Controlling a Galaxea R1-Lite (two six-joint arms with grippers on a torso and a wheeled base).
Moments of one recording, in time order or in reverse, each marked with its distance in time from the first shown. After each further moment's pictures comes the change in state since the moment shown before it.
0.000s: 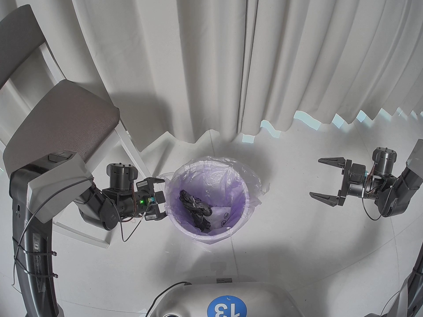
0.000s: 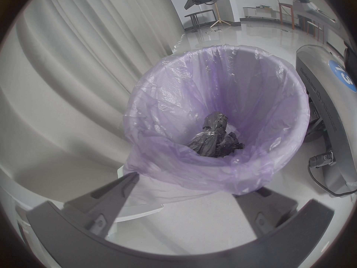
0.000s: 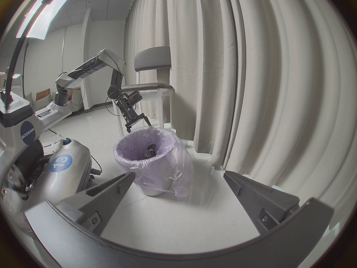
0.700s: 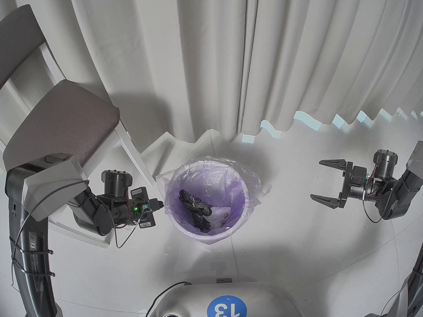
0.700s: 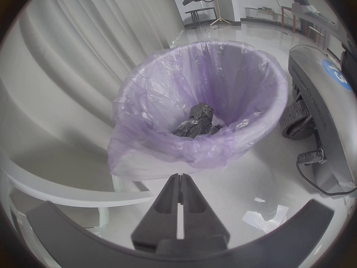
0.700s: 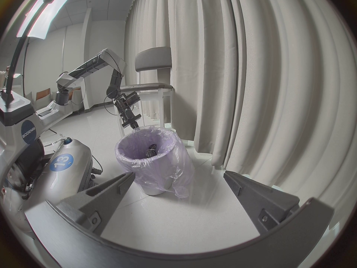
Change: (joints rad) left arm 0.027 -0.040 0.105 -0.015 -0.001 -0.002; right arm -0.005 0.003 0.025 -0.034 0.006 0.000
